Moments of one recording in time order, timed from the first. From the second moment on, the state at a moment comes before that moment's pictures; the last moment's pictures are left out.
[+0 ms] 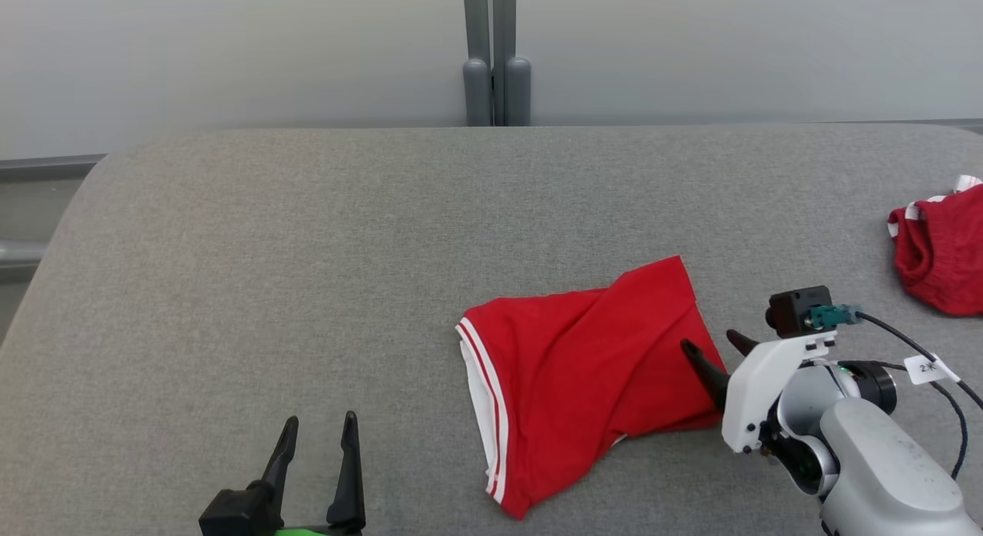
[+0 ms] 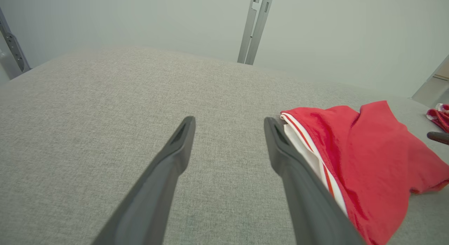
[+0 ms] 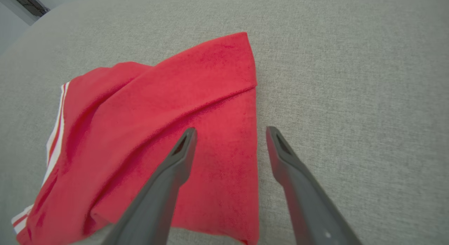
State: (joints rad) left arm 0.11 0.05 -0.20 0.18 -0.31 0.00 -0.26; right arm -0.36 -0.28 0.36 0.55 0.54 0.13 0.19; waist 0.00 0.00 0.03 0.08
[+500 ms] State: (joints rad) left arm 0.10 0.05 -0.20 0.18 -0.31 0.01 -0.26; right arm -0.43 -0.29 0.44 0.73 0.53 0.13 0.26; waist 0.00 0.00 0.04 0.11
